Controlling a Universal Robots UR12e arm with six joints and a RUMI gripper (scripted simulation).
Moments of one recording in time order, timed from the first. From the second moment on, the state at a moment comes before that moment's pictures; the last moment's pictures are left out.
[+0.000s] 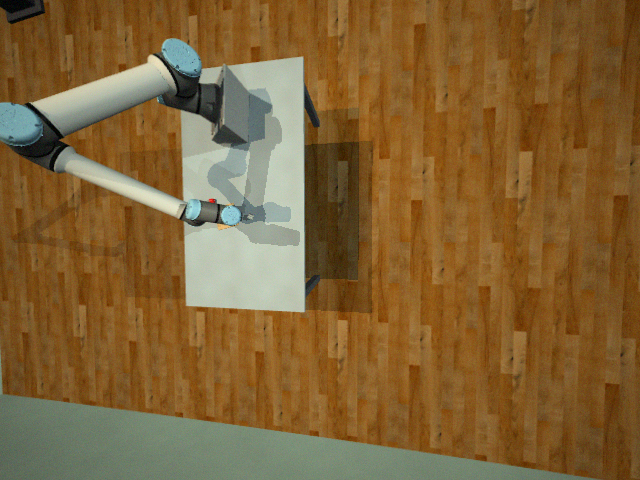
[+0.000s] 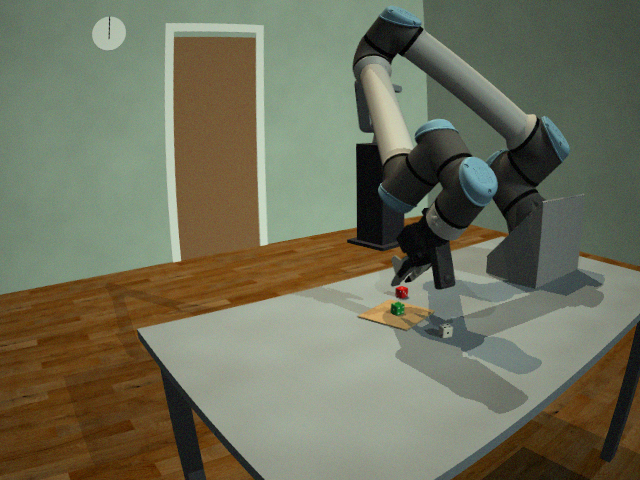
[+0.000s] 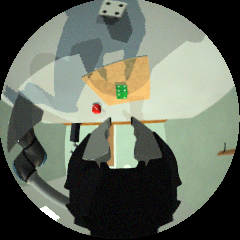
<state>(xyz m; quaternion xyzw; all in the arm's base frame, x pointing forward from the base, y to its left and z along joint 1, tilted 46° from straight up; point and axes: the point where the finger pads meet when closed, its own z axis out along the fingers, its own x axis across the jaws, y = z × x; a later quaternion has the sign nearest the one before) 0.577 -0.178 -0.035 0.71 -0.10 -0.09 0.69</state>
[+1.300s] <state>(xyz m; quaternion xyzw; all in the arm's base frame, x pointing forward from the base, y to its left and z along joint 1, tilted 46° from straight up) 0.579 -0.178 -0.031 0.70 -0.09 -0.08 0.71</state>
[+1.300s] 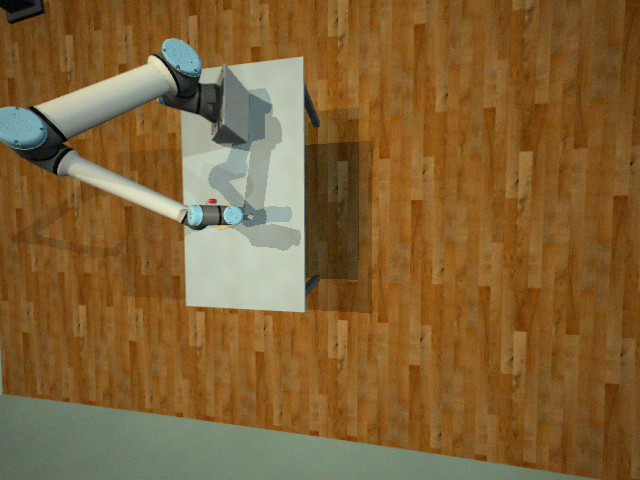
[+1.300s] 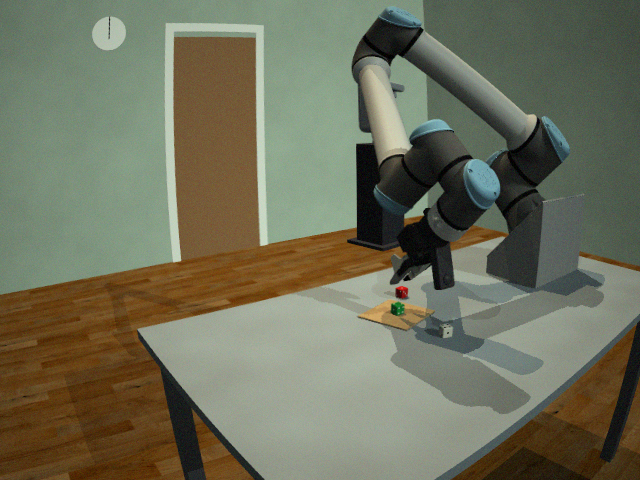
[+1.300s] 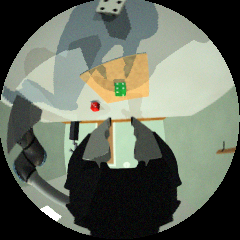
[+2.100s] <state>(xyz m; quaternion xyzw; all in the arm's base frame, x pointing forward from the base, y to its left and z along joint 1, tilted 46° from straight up) 0.577 -0.187 -0.040 0.70 -0.09 -0.08 0.71</state>
